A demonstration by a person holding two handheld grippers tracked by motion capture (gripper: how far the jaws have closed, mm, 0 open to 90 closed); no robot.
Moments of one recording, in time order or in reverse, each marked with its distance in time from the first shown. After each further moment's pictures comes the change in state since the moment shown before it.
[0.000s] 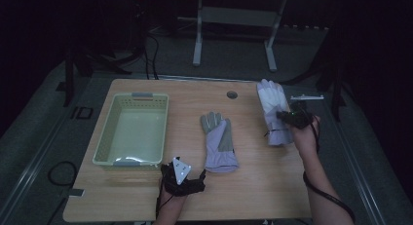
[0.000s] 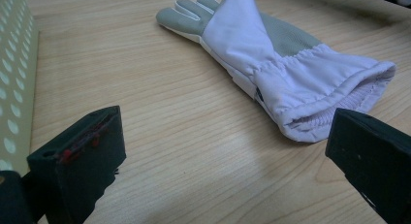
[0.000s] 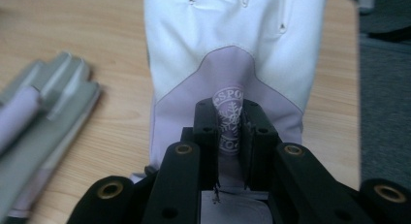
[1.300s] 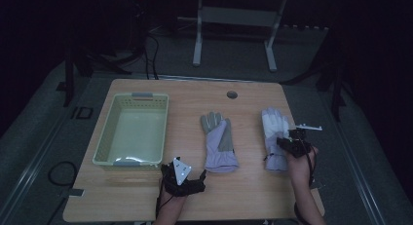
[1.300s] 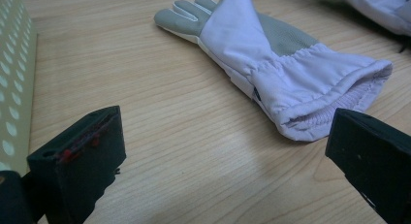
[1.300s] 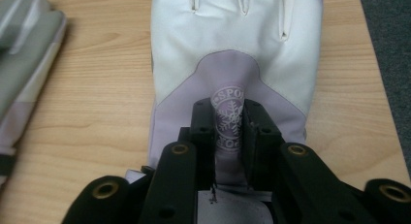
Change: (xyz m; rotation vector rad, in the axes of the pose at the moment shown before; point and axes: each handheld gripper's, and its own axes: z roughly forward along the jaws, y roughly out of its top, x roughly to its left) left arm -0.001 0.000 0.000 -0.001 -0.004 0.011; right arm 0.024 -0.085 -0.006 0.070 -0.115 0.184
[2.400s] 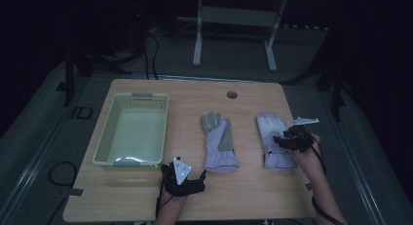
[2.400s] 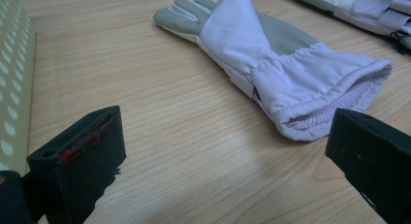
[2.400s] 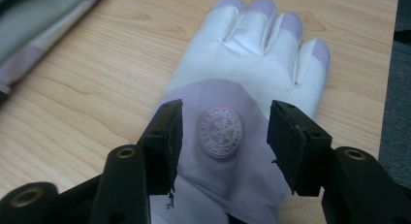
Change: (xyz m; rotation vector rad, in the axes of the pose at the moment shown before) left arm 0.000 0.000 0.000 0.002 -0.003 -0.003; right arm -0.016 0.018 0.009 0.013 0.123 -0.382
